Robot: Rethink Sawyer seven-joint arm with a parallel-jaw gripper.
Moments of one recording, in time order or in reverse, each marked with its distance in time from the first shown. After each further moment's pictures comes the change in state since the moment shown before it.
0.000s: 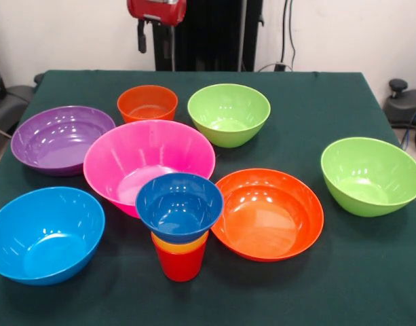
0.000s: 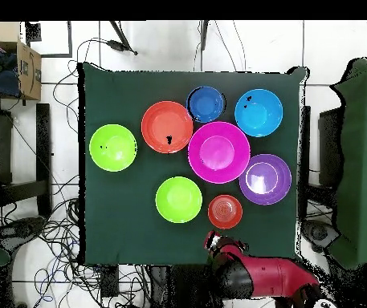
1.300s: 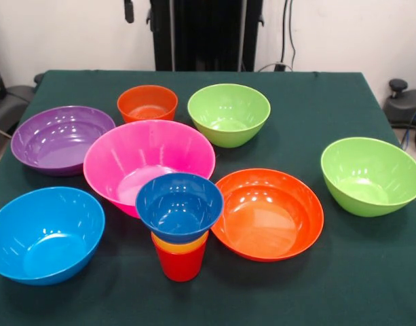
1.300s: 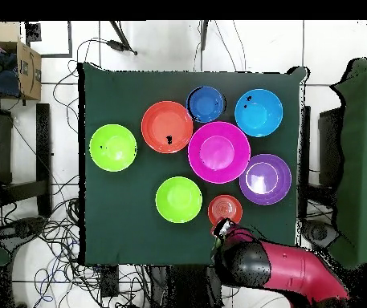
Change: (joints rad) arm -0.067 -0.243 0.143 0.000 0.237 0.318 0.000
